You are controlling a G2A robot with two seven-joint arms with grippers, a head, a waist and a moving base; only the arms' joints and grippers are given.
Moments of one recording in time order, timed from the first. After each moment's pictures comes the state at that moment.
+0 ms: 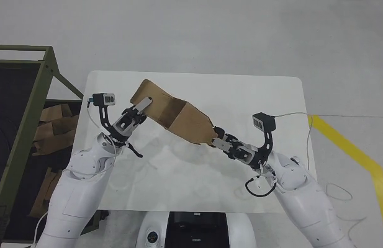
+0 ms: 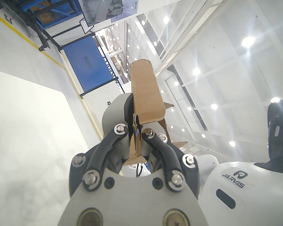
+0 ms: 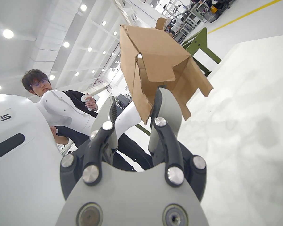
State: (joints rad) left arm 1.49 -1.10 -1.48 -1.73 -0.43 -0.59 -0.59; right arm -1.33 -1.15 1.12 -1.64 0.22 -0.80 0.68
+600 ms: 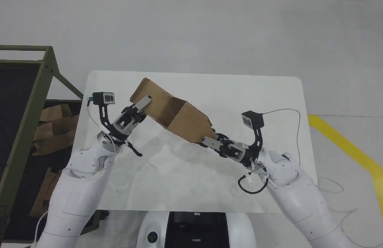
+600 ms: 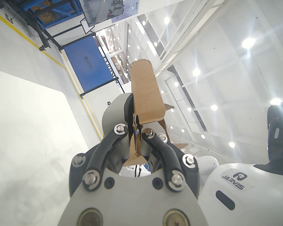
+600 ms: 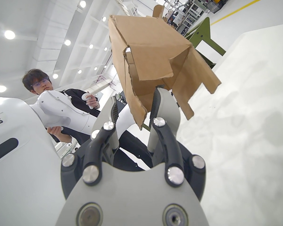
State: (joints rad) left arm 1.47 -1.11 -1.48 -1.71 -0.44 -0.58 -0.60; right arm -1.26 -1.17 1.04 -1.58 0.23 -0.79 0.67
